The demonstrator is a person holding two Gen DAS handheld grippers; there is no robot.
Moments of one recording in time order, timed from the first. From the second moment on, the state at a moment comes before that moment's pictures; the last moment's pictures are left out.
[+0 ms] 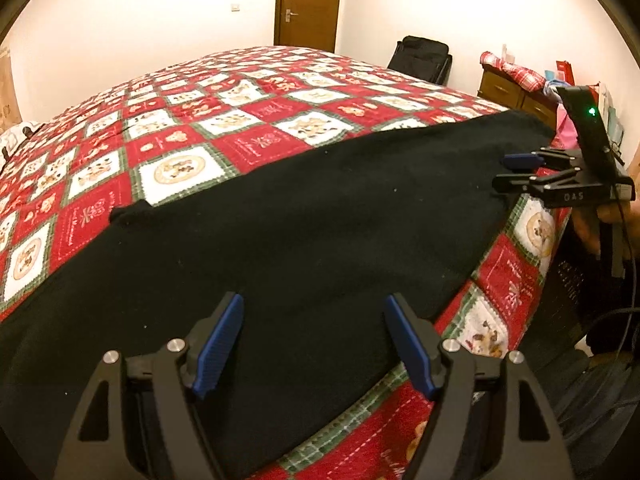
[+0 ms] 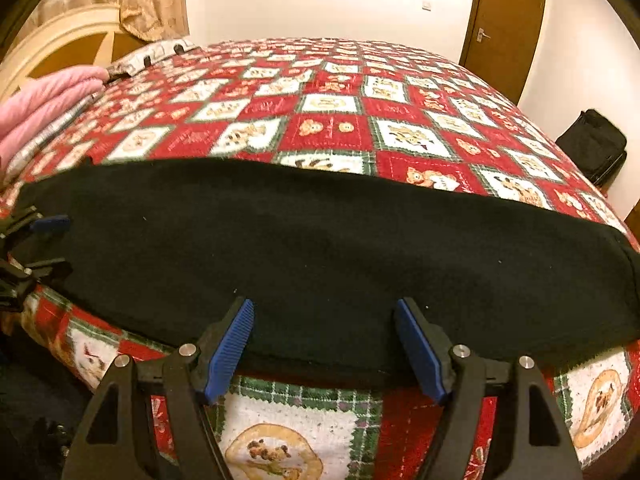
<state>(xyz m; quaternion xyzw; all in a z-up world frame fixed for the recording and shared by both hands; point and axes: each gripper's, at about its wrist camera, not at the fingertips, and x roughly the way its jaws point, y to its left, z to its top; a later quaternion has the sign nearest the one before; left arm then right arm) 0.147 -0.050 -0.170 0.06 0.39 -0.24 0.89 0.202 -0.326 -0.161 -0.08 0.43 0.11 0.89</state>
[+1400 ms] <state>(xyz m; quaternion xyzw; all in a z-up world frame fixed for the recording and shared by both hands) 0.147 -0.051 -0.166 0.03 0.39 -0.23 0.89 0.171 -0.599 -0.113 0.32 0.34 -0.02 0.88</state>
